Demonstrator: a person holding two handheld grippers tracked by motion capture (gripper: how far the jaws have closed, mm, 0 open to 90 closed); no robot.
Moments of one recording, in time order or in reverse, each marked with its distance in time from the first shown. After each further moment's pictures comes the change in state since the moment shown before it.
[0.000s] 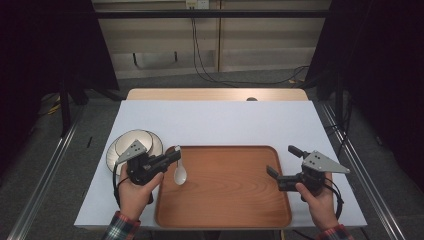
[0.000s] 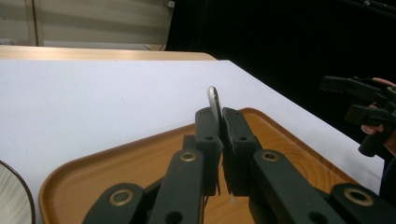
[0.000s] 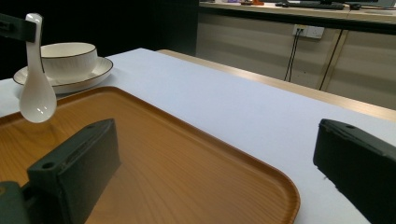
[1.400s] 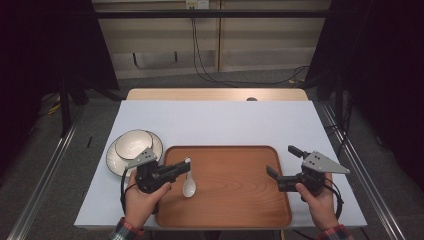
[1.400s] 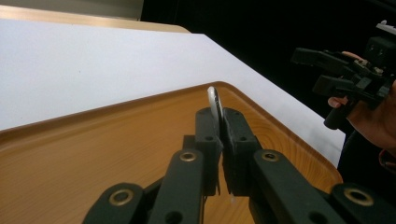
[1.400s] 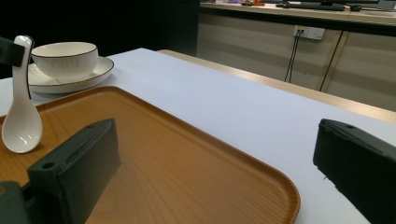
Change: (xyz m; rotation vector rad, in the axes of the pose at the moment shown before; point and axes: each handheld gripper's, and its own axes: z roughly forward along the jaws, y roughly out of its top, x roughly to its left) left arm -0.014 -0.015 0.008 0.083 -0.100 -0.035; right arm 0.001 0.000 0.000 -0.004 0.002 -0.002
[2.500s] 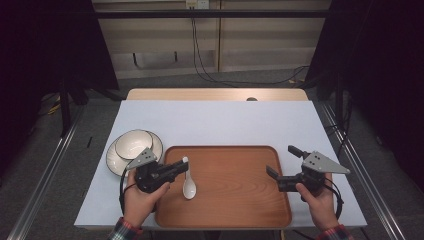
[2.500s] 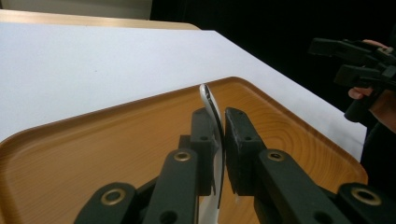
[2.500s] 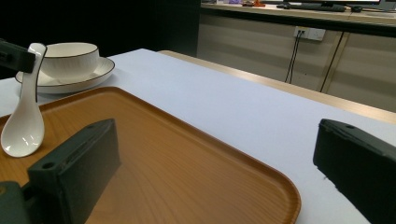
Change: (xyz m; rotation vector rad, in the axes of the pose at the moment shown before) left arm 0.010 -0.005 0.002 0.003 0.041 0.036; right arm 0.000 0.000 0.000 -0.003 0.002 -0.002
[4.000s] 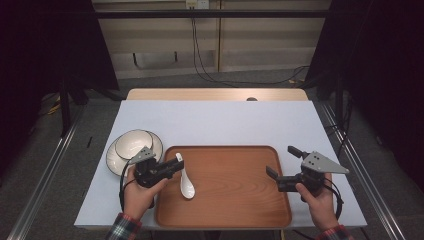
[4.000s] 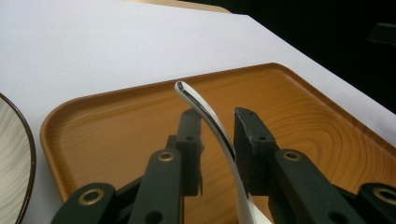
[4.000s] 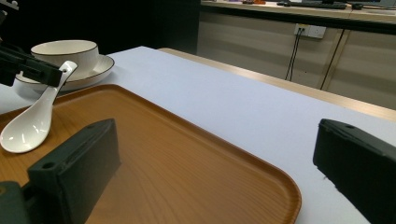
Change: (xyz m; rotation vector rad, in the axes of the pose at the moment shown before) left arm 0.030 -0.013 0.011 0.053 0.103 -0.037; right arm 0.000 -0.001 0.001 0.010 0.001 -0.001
